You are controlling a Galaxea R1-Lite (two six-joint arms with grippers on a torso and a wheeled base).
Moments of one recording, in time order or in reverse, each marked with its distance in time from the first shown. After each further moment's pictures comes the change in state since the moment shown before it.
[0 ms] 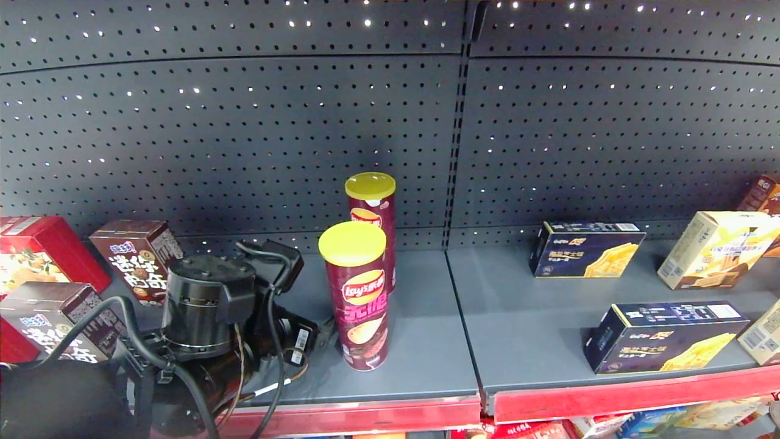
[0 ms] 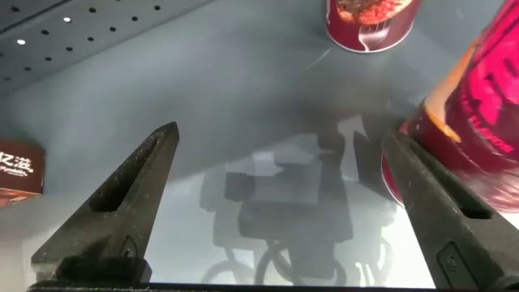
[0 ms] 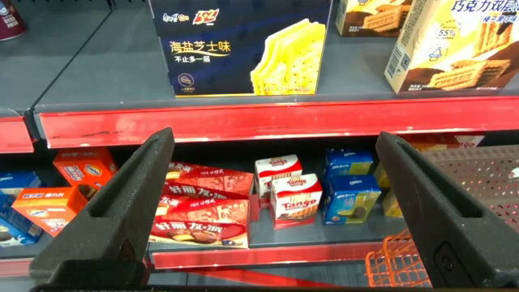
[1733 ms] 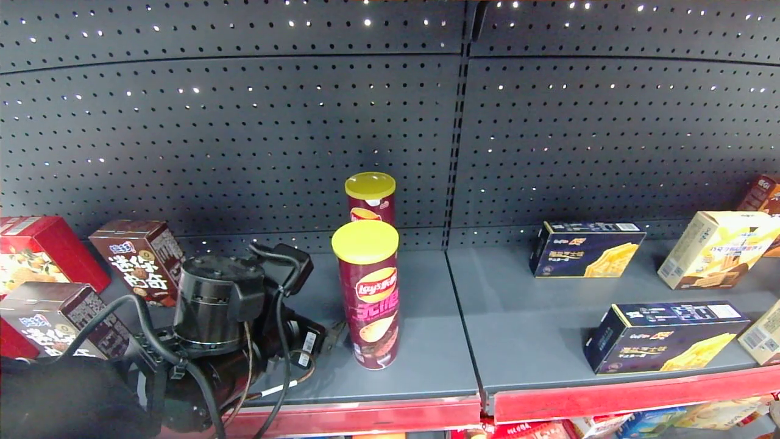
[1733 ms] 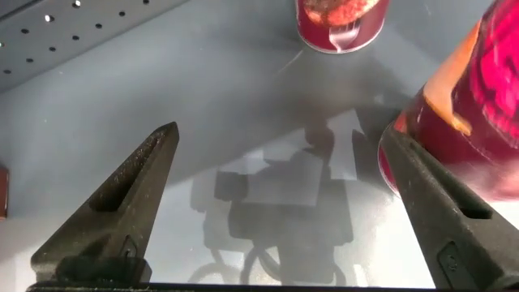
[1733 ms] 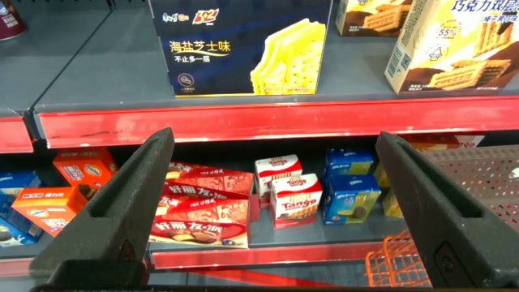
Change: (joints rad) left arm 0.002 0.025 -0.011 -0.001 -0.060 0.007; right arm 0.000 0.001 0.000 0.000 0.000 0.000
